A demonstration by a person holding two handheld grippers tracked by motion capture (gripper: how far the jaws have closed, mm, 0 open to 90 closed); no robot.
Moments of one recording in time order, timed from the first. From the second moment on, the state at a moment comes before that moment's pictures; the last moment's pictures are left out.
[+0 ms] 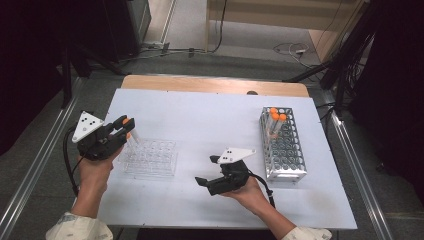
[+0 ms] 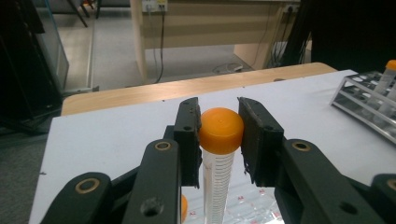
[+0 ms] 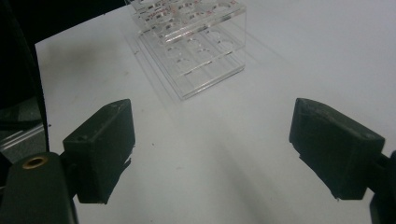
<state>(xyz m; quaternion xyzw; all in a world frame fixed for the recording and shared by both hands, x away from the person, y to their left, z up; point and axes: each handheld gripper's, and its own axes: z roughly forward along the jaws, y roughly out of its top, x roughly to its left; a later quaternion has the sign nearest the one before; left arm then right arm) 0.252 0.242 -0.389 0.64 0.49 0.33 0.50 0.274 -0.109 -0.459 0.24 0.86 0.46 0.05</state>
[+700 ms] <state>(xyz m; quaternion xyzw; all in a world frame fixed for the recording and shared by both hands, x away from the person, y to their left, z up) 0.261 0.240 -0.417 0.66 0.50 0.32 0.45 0.275 -0.112 -0.458 0.24 0.86 0.46 0.05</state>
